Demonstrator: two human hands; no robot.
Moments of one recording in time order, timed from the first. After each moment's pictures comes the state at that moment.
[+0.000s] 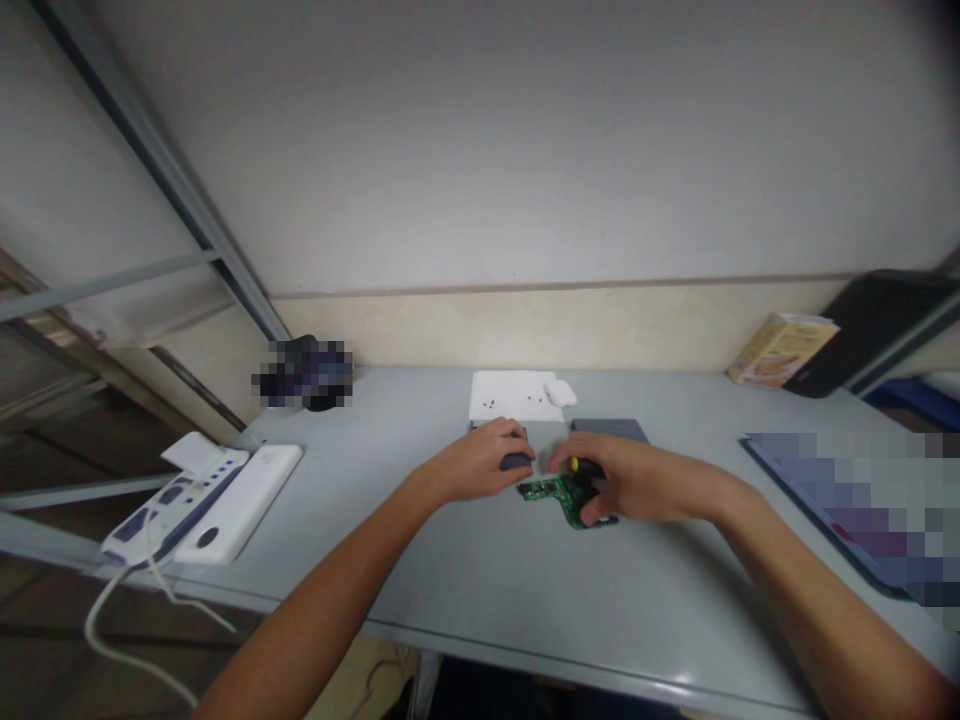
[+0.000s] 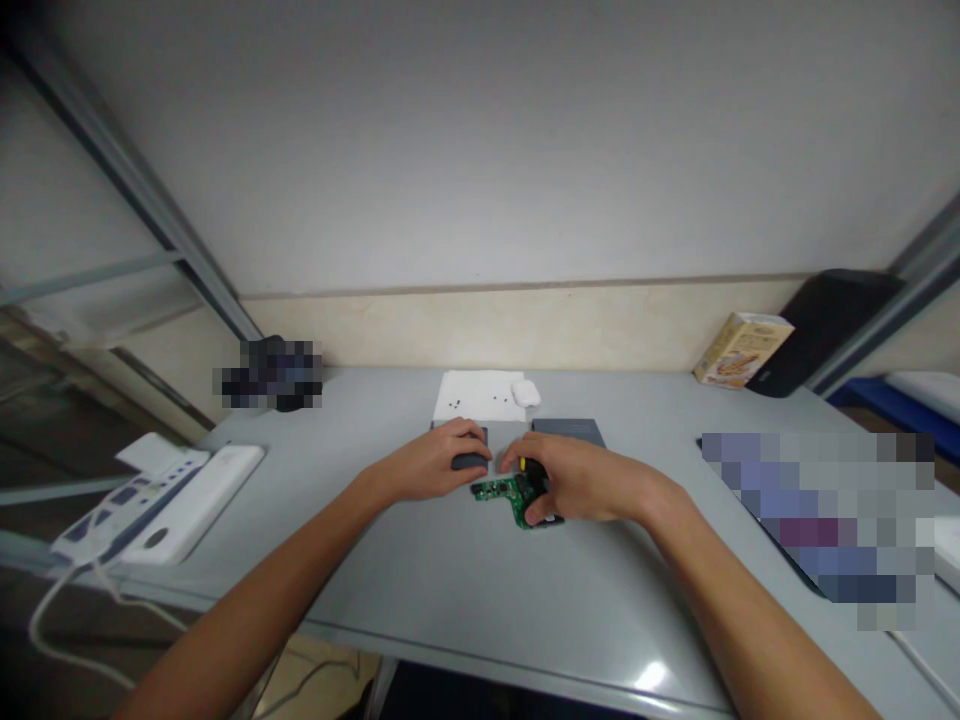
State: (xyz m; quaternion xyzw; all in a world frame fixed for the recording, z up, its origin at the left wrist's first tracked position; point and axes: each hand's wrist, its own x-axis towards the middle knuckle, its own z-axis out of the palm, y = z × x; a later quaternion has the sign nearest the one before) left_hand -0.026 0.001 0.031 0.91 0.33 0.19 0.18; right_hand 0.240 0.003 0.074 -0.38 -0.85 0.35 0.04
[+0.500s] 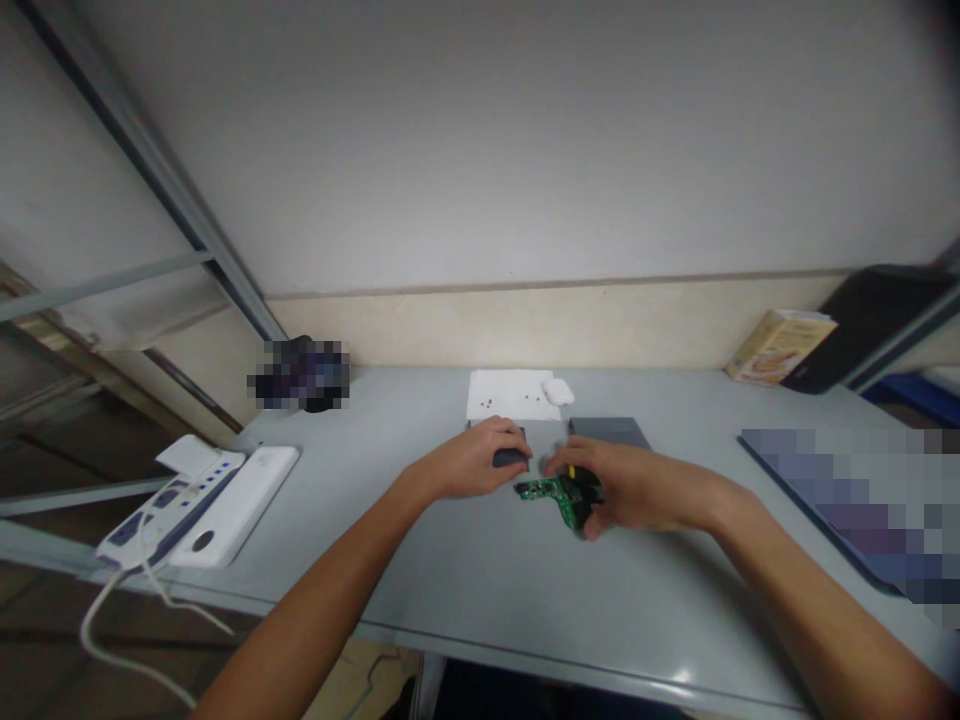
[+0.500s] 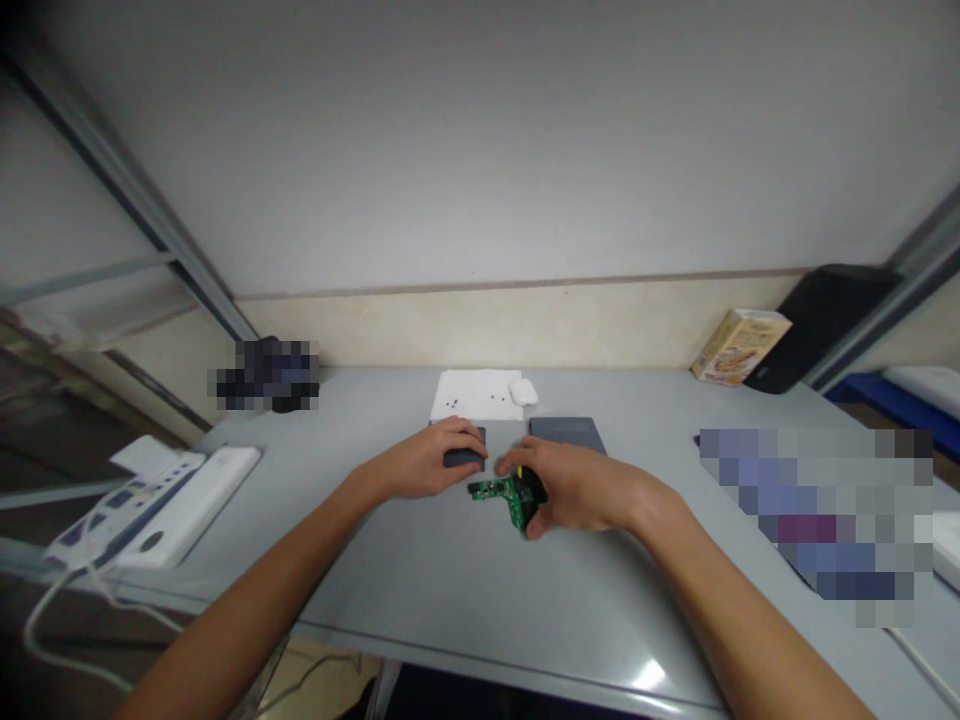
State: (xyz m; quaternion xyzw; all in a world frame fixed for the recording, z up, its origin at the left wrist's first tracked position) left_hand -0.028 0.001 0.037 0.90 0.33 0.21 0.21; right_hand 0.237 -0.003 0.074 -0.39 -0.86 0.33 0.00
